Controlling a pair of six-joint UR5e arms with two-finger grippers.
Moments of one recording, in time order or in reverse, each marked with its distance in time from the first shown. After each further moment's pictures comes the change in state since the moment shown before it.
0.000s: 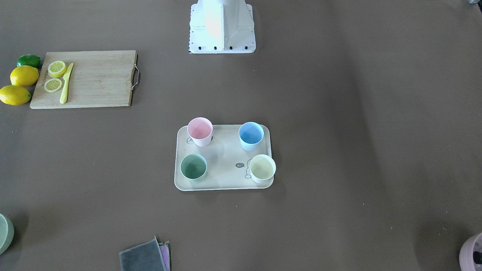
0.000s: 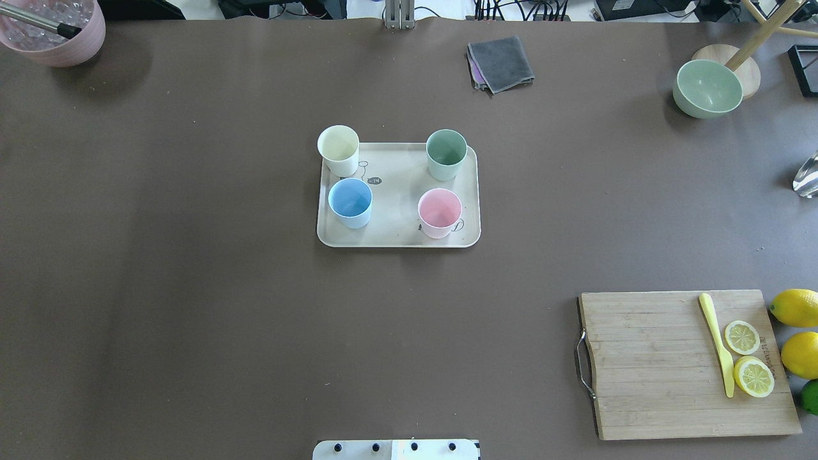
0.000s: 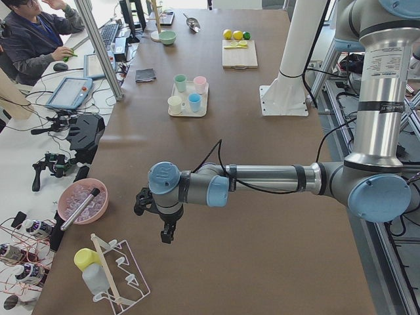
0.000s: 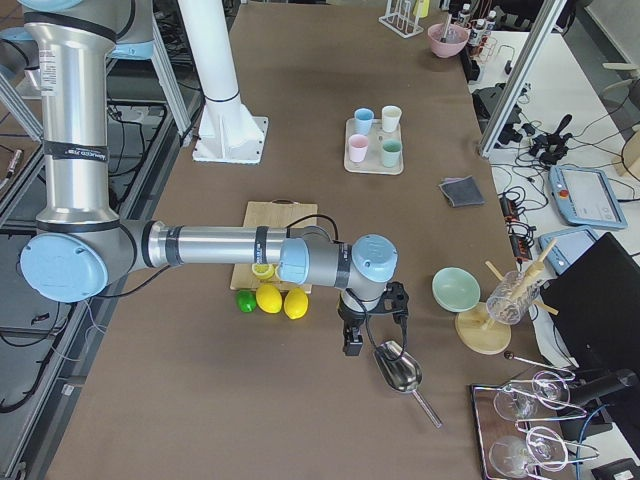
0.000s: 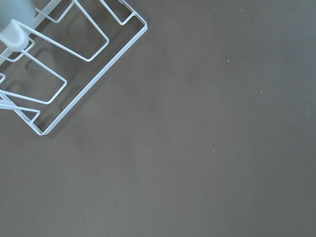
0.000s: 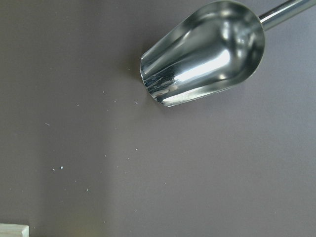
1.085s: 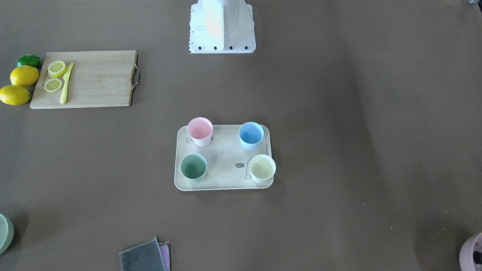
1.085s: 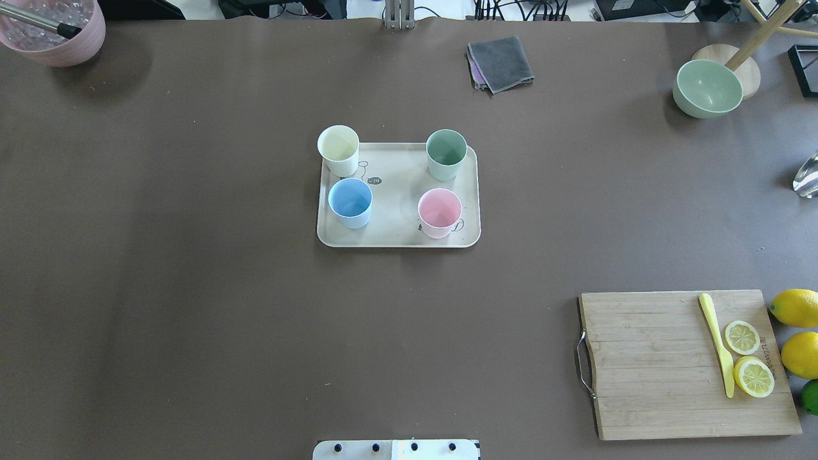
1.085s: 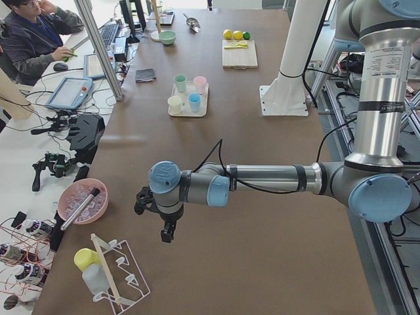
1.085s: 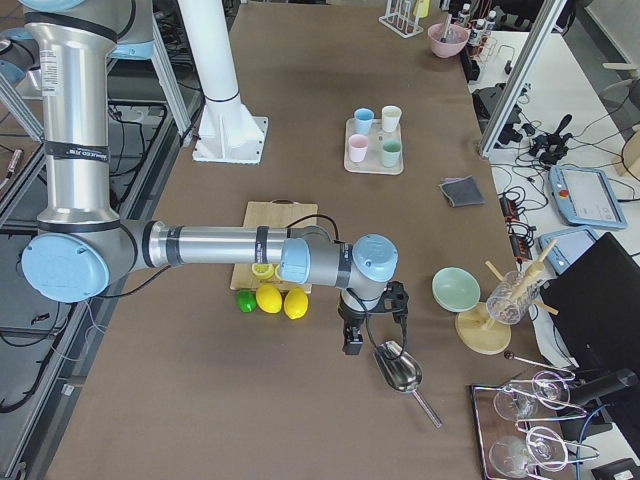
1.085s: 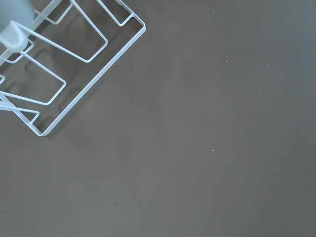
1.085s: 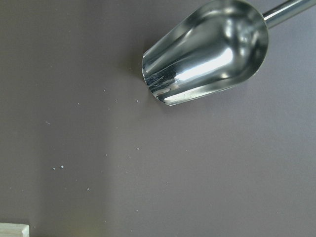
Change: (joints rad) left arm 0.001 0.001 -0.004 -0.002 -0.003 0.002; right arm -0.012 0.002 -0.002 0.000 0.000 0.001
